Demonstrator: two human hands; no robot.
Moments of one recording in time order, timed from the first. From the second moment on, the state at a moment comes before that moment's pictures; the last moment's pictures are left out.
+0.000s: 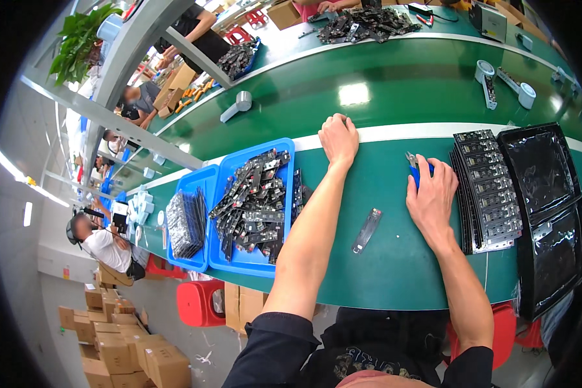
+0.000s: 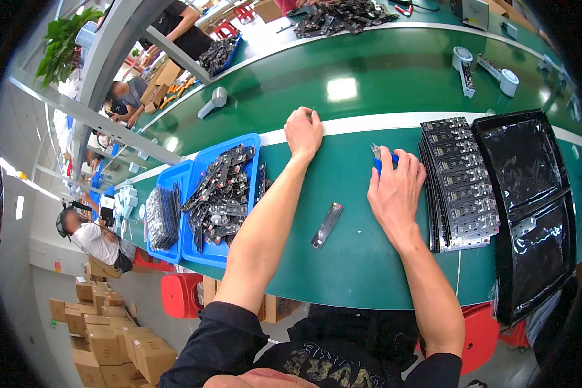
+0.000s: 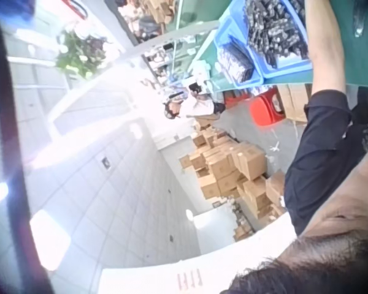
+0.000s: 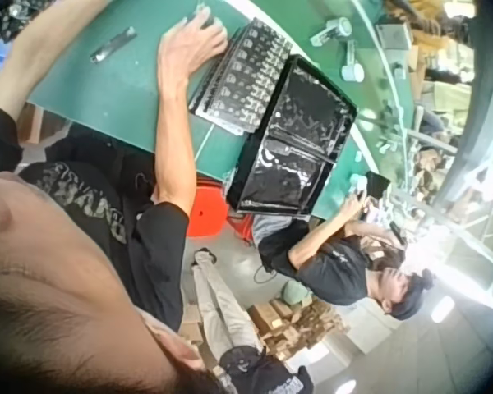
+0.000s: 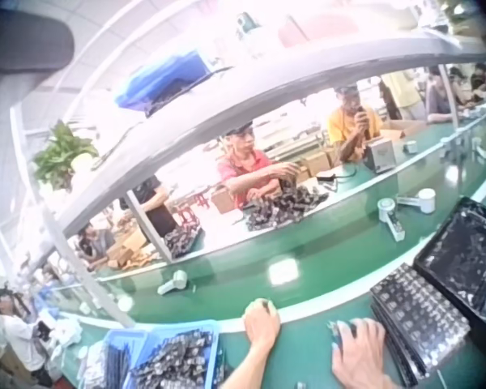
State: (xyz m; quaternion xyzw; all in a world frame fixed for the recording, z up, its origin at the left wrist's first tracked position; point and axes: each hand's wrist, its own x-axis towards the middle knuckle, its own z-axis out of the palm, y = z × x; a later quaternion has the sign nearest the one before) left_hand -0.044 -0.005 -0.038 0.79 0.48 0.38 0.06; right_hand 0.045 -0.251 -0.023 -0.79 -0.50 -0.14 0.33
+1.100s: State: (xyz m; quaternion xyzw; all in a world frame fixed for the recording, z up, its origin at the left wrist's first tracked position) left_hand -0.044 -0.010 -0.032 0.80 0.49 0.34 0.07; right_hand 0.043 -0.255 -0.018 -0.77 -0.50 -0.15 0.36
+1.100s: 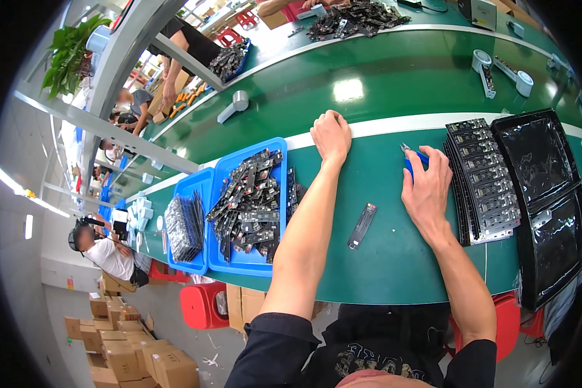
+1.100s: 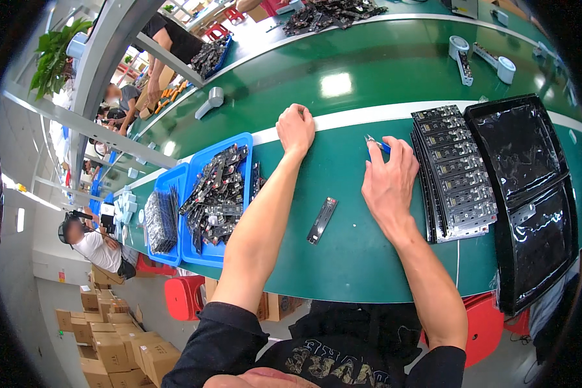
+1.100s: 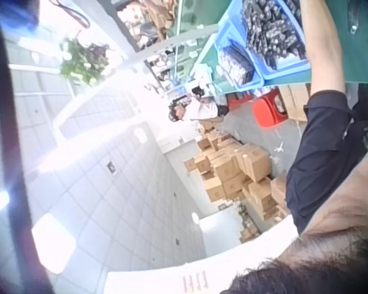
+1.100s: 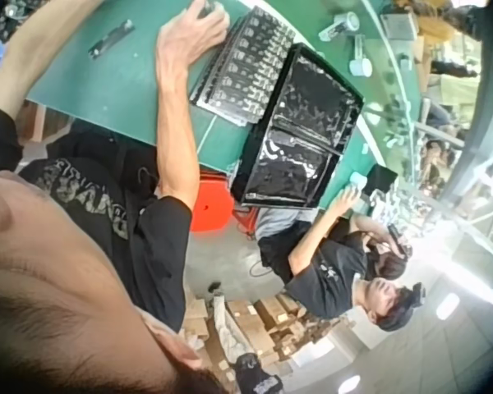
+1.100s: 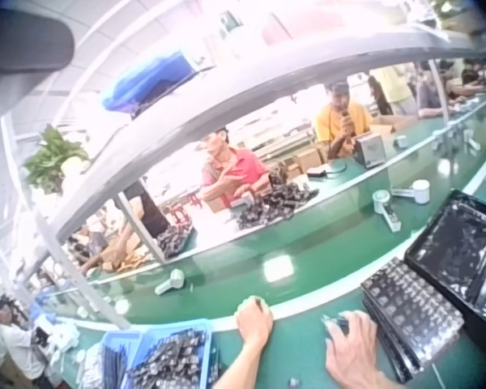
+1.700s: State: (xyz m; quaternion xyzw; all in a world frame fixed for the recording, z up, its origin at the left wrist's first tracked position) left_hand -0.046 -0.008 -0.037 0.80 0.47 0.37 0.04; right_hand 0.041 -0.256 -0.020 -0.77 -0.50 -0.16 0.36
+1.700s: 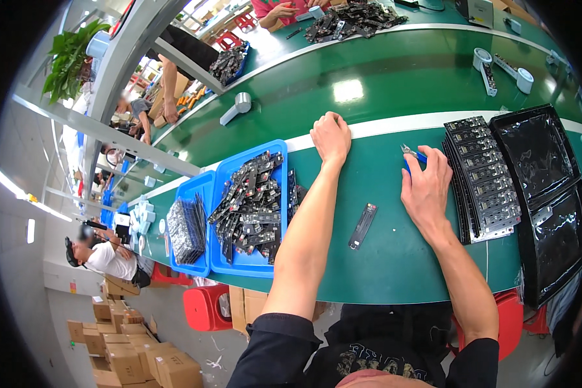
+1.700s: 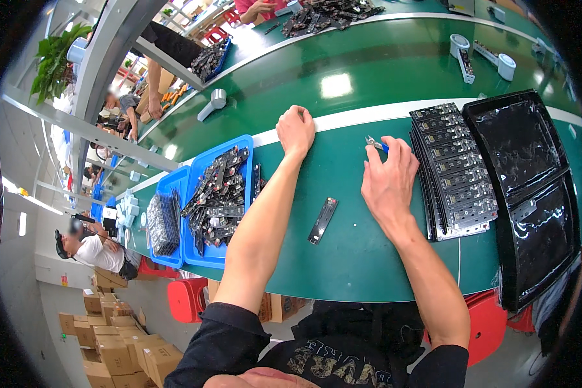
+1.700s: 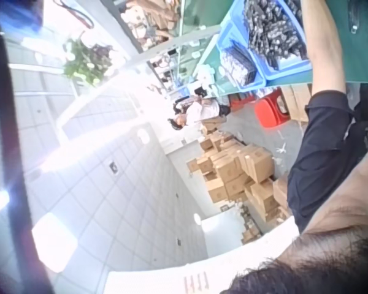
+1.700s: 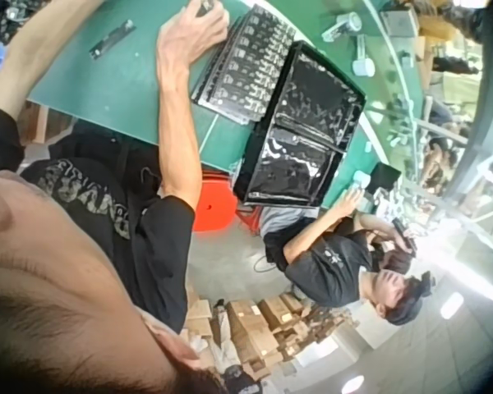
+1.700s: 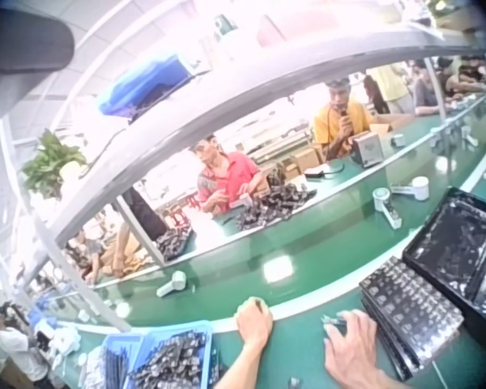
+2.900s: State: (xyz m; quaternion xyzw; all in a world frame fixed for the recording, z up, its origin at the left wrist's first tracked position) left_hand -0.046 -0.011 -0.033 0.81 0.45 0.37 0.08; right_hand 0.041 -0.257 -0.020 -0.78 -0.49 -0.15 0.36
